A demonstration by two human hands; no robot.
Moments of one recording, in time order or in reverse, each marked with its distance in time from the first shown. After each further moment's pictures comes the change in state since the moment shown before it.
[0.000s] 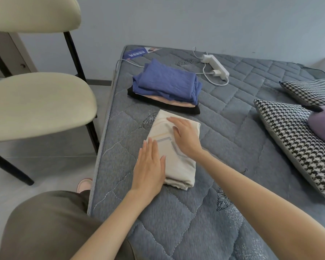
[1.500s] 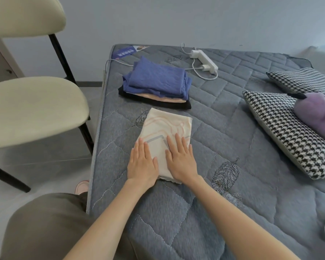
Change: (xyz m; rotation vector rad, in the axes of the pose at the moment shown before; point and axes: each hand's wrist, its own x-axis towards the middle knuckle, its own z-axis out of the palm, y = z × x) left_hand 0.010 -0.011 0.012 0.231 -0.210 -0.074; right_hand -0.087 -0.007 0.026 -0.203 -0.200 0.293
